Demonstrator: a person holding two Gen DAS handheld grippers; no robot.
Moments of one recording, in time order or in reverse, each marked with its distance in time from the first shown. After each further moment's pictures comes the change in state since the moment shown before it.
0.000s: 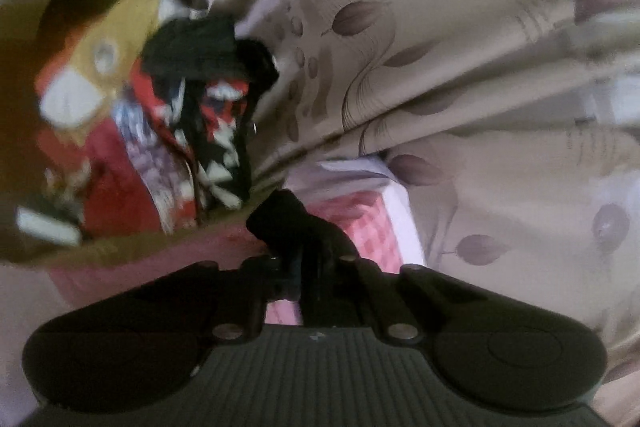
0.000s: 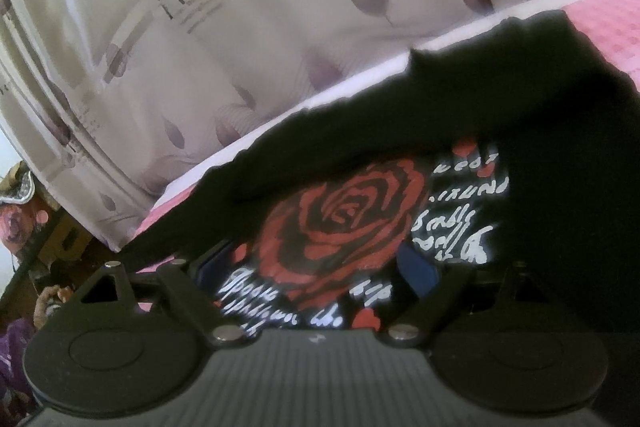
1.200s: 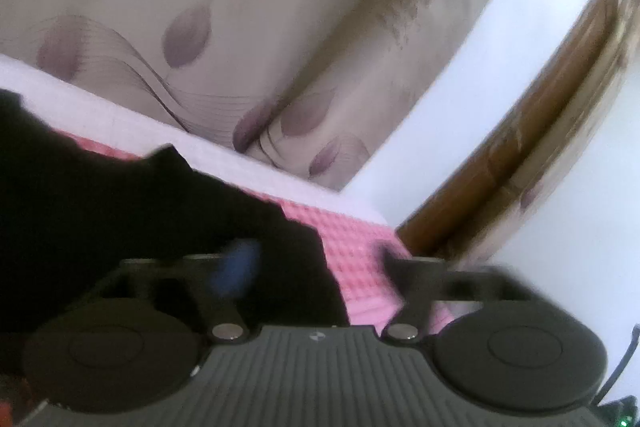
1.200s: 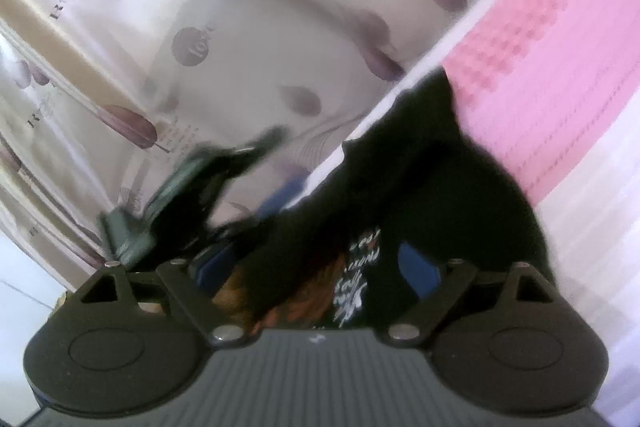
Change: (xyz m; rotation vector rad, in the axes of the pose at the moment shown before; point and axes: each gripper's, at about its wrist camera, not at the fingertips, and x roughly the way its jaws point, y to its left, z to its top) left arm 0.058 -0.316 -0.529 0.779 0.535 -0.652; right arm -0.115 -0.082 0.028 0.282 -0.197 0.065
